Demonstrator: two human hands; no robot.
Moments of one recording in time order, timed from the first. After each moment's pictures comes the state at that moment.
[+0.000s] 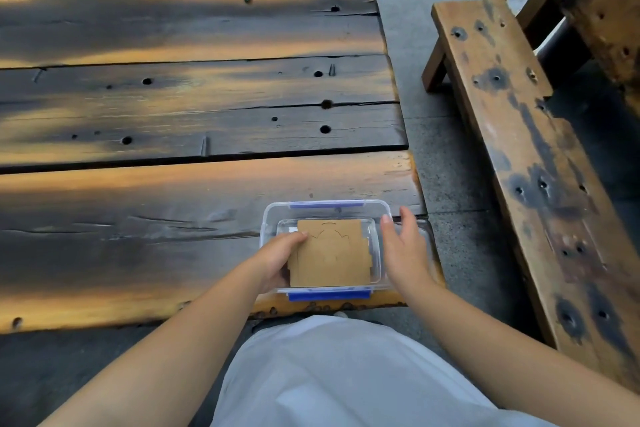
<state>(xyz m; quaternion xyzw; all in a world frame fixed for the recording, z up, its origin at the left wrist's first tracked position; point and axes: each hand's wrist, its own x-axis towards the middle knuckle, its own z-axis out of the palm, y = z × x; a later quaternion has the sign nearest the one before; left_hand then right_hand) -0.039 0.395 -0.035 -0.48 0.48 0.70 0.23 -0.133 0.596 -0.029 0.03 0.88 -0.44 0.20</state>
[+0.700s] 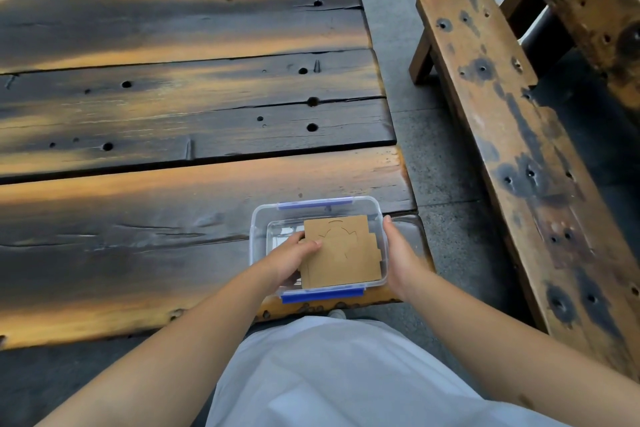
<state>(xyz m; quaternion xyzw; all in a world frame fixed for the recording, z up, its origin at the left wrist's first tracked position) -0.051 0.413 -0.040 -0.39 0.59 0.64 0.30 -0.143 0.604 -0.043 0.28 0.61 -0.60 0.44</state>
